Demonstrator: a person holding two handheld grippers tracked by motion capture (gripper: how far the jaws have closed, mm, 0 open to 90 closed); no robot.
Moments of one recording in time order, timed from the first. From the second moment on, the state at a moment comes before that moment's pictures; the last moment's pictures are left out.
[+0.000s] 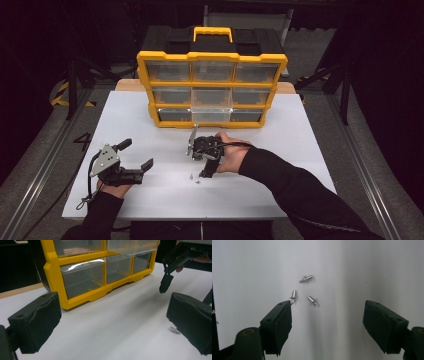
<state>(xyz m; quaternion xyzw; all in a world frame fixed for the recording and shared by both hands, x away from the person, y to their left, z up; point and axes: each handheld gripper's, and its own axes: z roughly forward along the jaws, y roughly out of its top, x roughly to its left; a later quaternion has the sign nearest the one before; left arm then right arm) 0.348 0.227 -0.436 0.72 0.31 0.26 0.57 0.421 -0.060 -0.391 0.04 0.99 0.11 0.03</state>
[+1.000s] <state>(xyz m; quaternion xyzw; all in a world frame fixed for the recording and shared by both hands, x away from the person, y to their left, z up) 0.346 0.229 -0.437 0.71 0.31 0.26 0.57 0.416 -0.041 -0.422 -0.02 1.00 0.05 0.00</state>
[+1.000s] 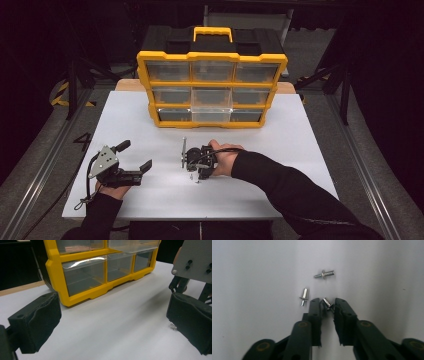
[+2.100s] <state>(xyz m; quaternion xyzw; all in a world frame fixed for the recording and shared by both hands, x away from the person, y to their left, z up) 0.347 0.228 -0.436 0.72 0.31 0.26 0.57 0.431 -0.052 -0.300 0.01 0.99 0.10 0.04</state>
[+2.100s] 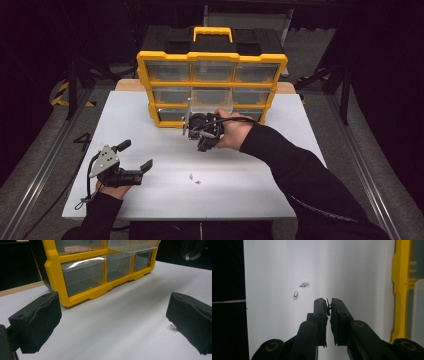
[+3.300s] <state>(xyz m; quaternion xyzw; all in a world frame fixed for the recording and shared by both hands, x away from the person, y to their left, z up) 0.347 0.229 -0.436 0.72 0.32 0.26 0.57 0.488 -0.061 -0.210 0.08 0.98 0.14 0.09</state>
